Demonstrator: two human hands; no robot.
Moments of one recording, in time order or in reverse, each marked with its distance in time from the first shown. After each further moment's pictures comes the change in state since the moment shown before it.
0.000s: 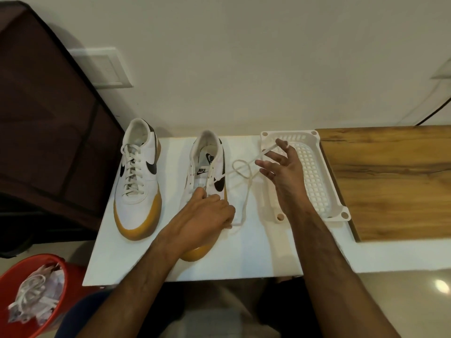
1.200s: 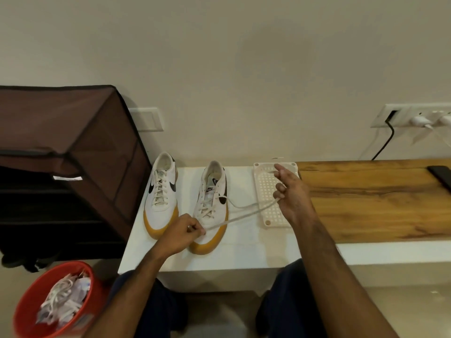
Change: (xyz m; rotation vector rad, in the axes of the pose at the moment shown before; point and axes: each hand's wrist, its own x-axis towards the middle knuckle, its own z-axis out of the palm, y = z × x) left_hand -0.076 0.004 -0.038 -0.730 0.033 -0.673; right_hand -0.074 -0.077 -0.035 0.399 -0.055 0.048
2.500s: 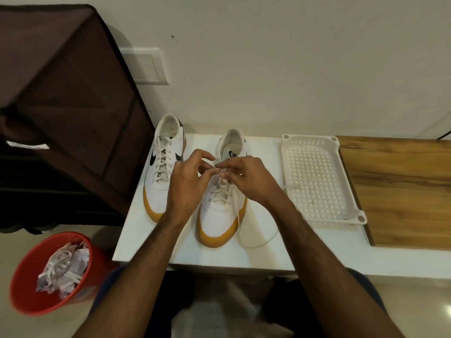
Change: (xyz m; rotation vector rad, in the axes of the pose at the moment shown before) left_hand 0.073 0.004 -0.009 0.019 0.573 0.279; right_hand 0.039 0.099 0.091 -1.265 -0.618 -0.342
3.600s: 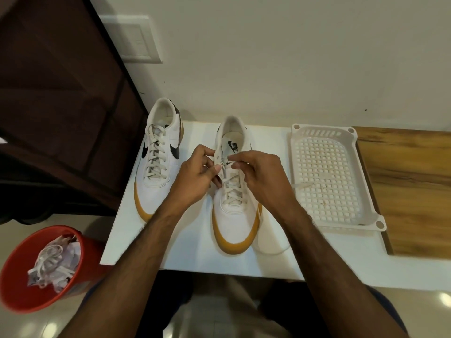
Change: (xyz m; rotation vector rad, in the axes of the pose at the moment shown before) left_hand 0.019 -0.018 0.023 -0.258 -0.339 -0.386; right_hand 0.004 0.032 0.010 -0.077 0.217 -0.017
